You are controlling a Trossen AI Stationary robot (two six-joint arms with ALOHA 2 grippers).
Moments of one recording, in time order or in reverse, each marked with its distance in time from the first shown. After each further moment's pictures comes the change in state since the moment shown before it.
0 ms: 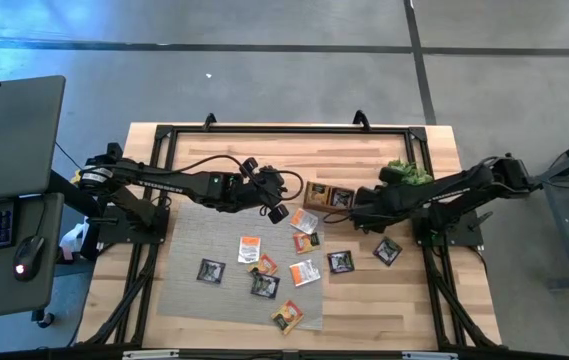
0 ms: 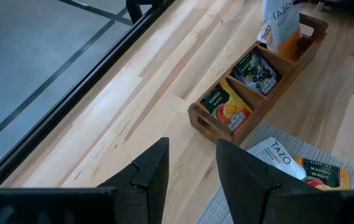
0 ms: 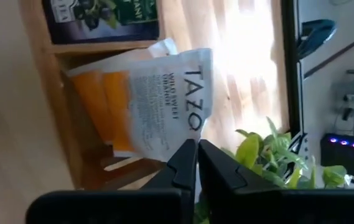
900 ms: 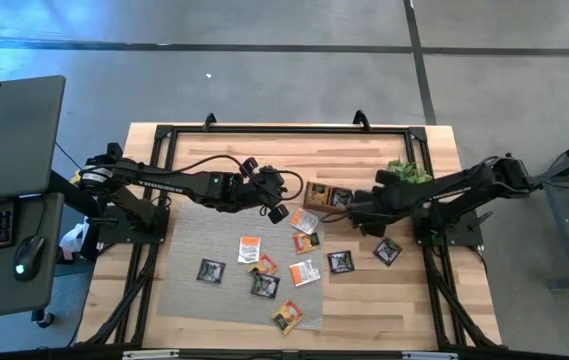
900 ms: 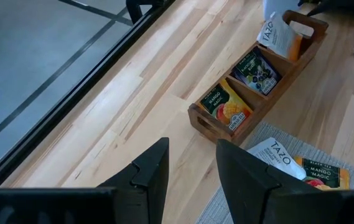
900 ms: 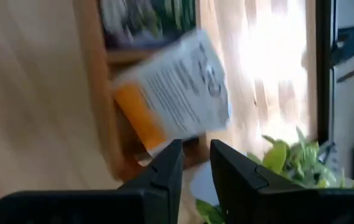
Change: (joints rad) left arm 0.000 0.000 0.000 0.001 -0.001 0.000; right arm 0.001 0.000 0.052 0.023 -0.110 -0.051
